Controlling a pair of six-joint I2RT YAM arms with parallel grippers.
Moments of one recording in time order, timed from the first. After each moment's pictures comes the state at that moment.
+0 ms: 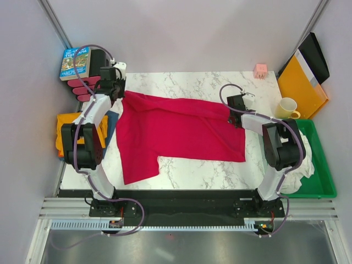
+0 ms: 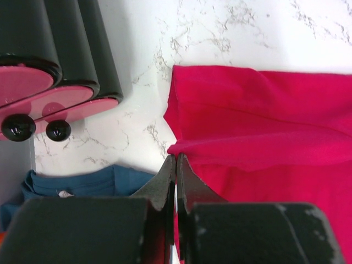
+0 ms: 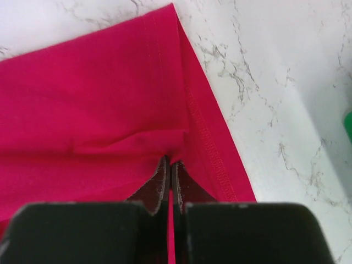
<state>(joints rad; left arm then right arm) -0.03 1.82 1.47 -0.24 -0.05 0.20 0.23 1.83 1.08 -0.14 0.48 0.58</state>
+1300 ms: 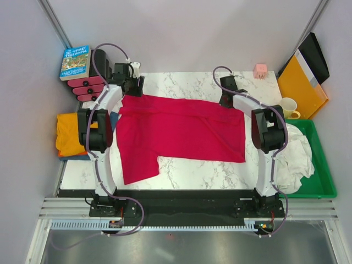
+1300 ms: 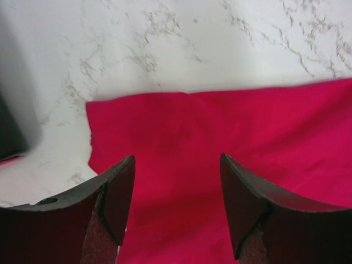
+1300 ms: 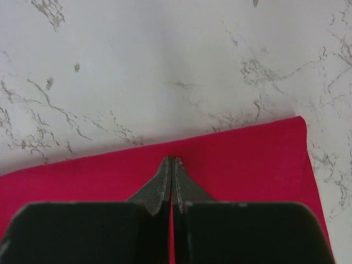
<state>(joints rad) -0.08 2.12 1.78 -0.38 0.12 0.15 0.22 2.15 1.60 -0.32 0.36 0.52</state>
